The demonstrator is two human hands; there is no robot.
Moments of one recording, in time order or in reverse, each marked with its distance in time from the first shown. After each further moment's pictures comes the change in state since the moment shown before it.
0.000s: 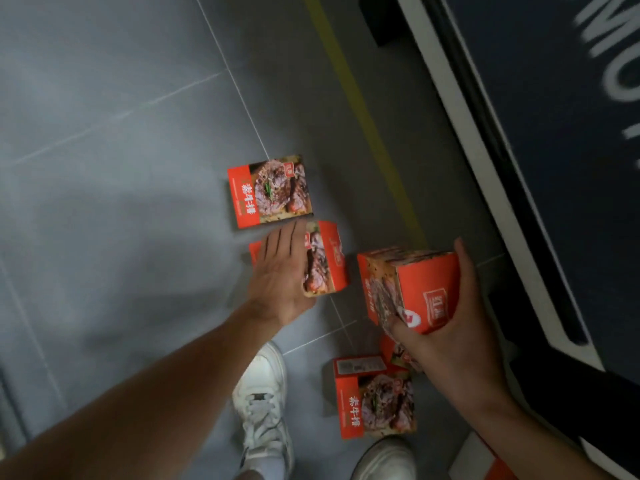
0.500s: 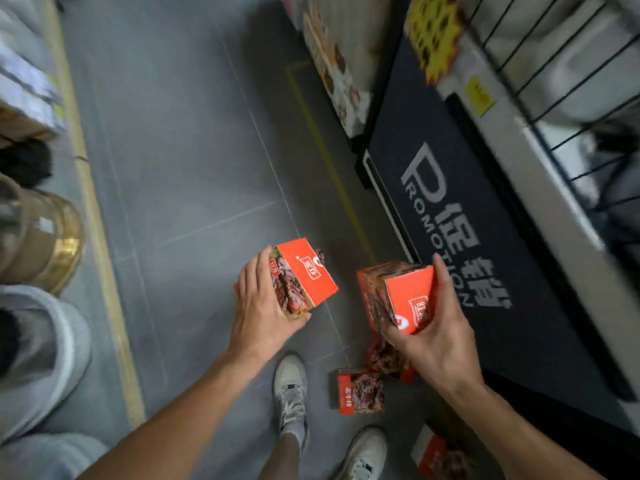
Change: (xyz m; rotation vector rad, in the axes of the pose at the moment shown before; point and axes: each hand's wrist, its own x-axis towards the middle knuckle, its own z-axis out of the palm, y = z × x) left_hand -0.137 0.105 -0.349 -0.253 0.356 -0.219; right_hand -0.155 -0.224 -0.204 -0.016 0.012 -0.213
